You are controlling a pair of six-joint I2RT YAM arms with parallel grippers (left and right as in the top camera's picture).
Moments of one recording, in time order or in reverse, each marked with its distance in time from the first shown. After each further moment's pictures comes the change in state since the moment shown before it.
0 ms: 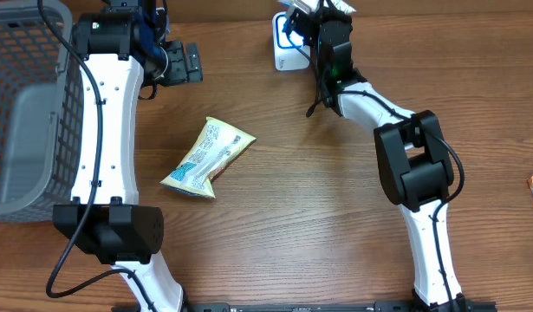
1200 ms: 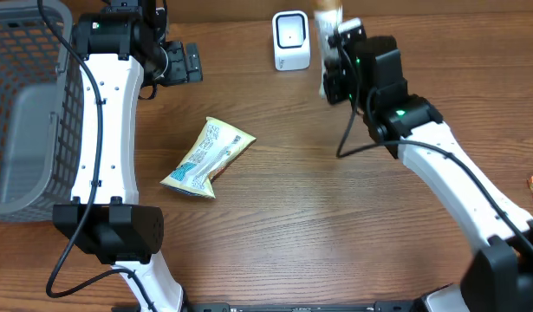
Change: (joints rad) left arm 0.000 0.000 0.000 0.000 0.000 0.000; right arm 0.033 -0.787 -0.484 -0.749 -0.275 1.022
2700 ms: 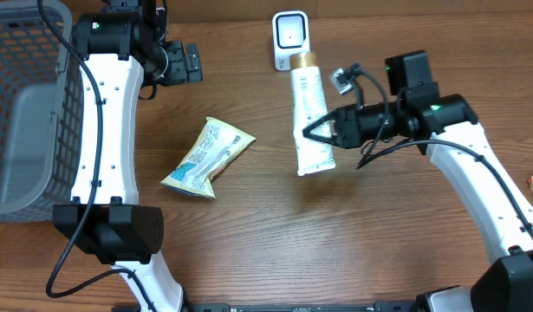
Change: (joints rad) left arm 0.000 0.000 0.000 0.000 0.000 0.000; right arm -0.142 -0.086 -0.001 -0.606 -1.163 0.106
